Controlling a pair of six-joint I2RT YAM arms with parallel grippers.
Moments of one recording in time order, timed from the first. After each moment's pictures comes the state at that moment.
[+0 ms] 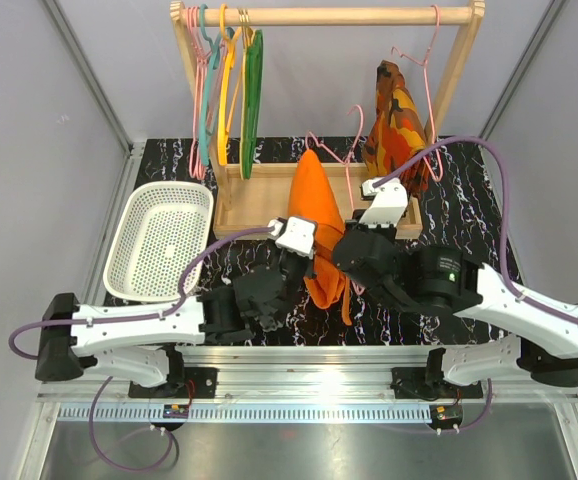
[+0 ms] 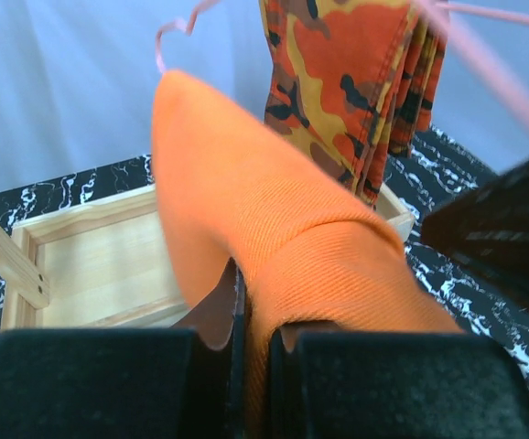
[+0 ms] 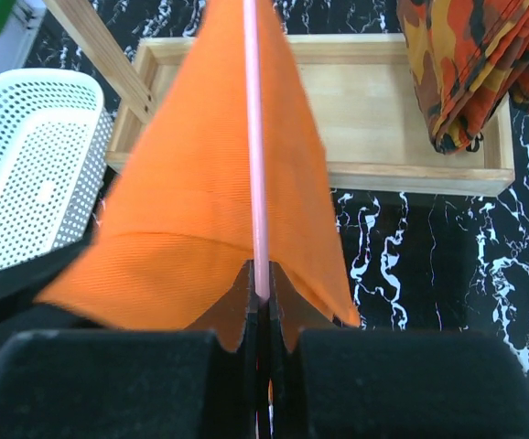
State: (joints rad) left arm -1.38 1.24 0.99 0.33 -0.98 0.07; right arm 1.32 1.23 1.60 -1.08 1.02 0.80
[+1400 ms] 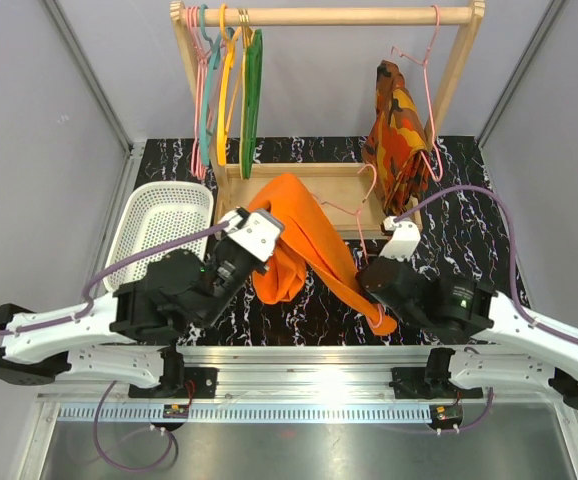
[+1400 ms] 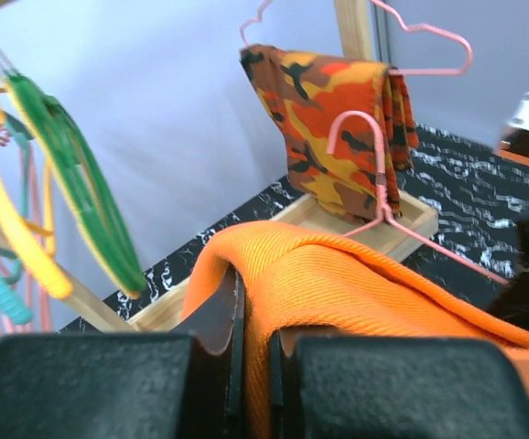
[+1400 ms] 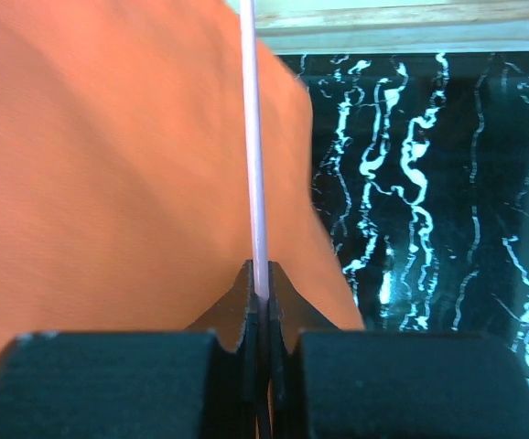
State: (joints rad) left arm -1.45 1.00 1.26 -0.11 -0.83 0.41; right arm 1.20 0.95 1.08 -0.92 0.69 0.91
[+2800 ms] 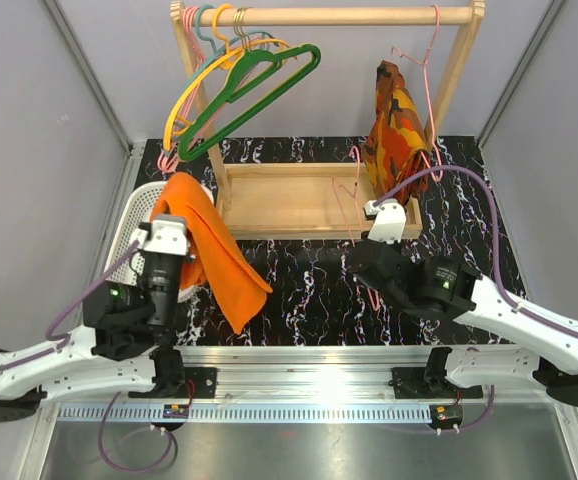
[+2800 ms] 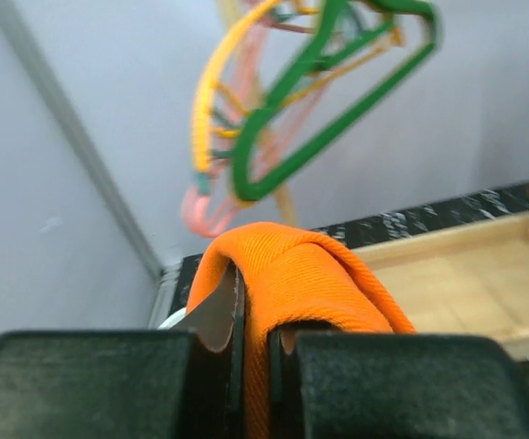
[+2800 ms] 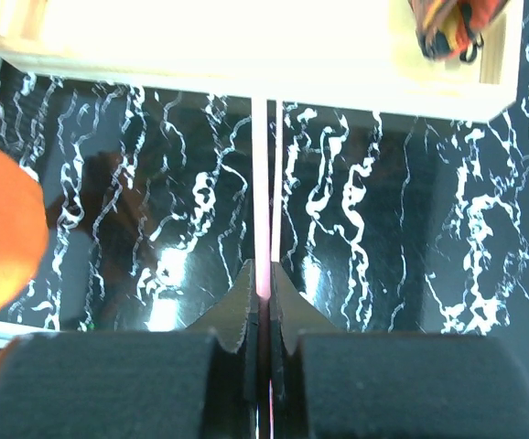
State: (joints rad) left arm -1.31 0.60 0.78 0.44 -1.10 0.83; right arm 1.15 1.07 1.23 -0.99 0.76 0.74
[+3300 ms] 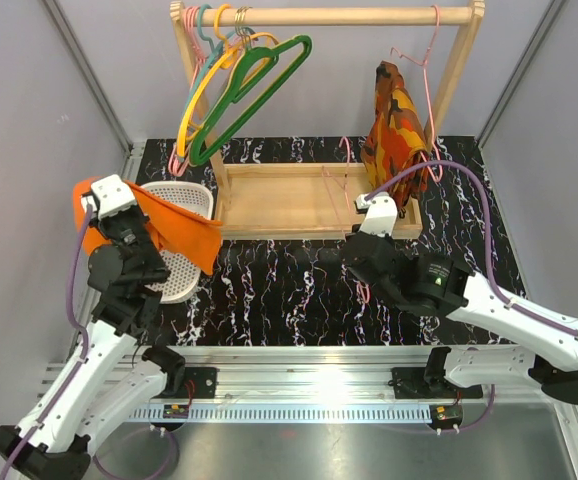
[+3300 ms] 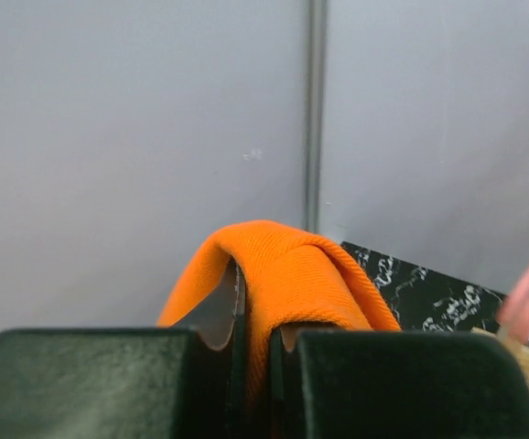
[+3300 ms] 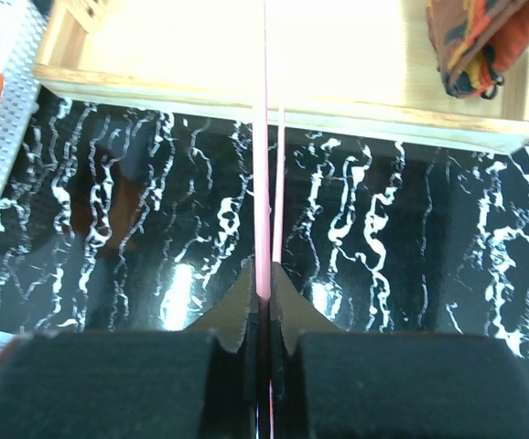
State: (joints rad) left arm -0.48 0.68 0.78 0.40 -0.96 0.48; right arm 1.14 1.11 1.26 -0.90 0.76 0.68
